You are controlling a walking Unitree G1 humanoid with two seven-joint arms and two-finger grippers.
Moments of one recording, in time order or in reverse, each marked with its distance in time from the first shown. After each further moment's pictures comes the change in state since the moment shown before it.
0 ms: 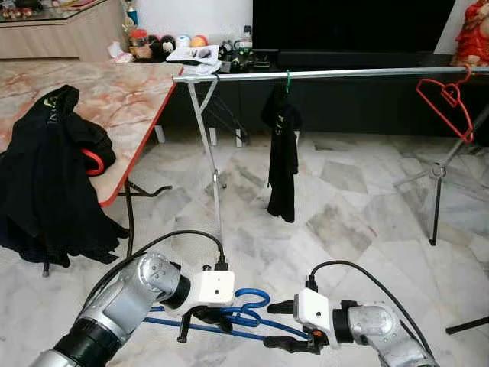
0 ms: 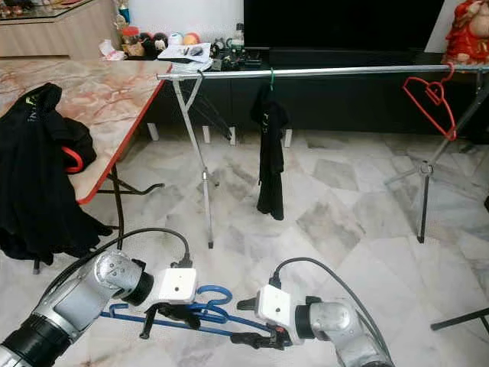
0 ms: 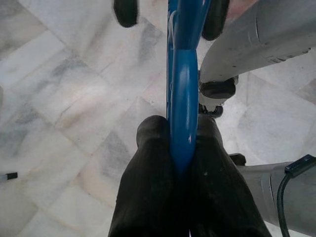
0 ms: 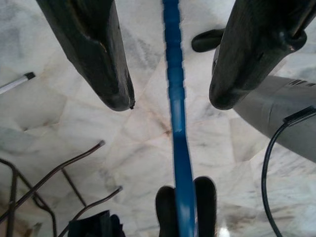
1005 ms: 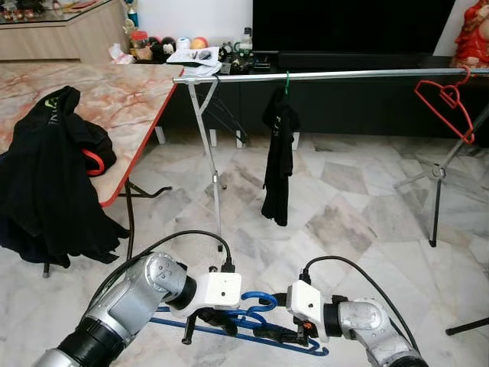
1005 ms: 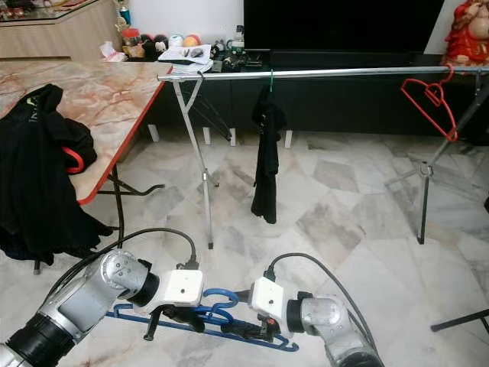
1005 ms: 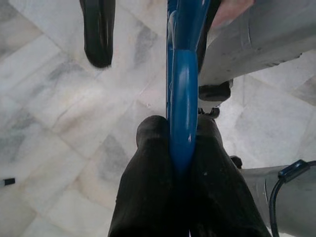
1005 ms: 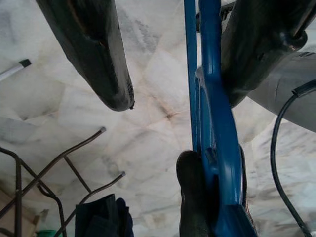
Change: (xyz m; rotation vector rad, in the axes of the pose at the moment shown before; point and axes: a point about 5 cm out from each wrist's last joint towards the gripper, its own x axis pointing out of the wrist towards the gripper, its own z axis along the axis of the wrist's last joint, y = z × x) left arm 0.006 -0.002 0.011 0.014 -0.009 -0.026; right arm 0.016 -0.004 0.004 0.046 -0.066 0.006
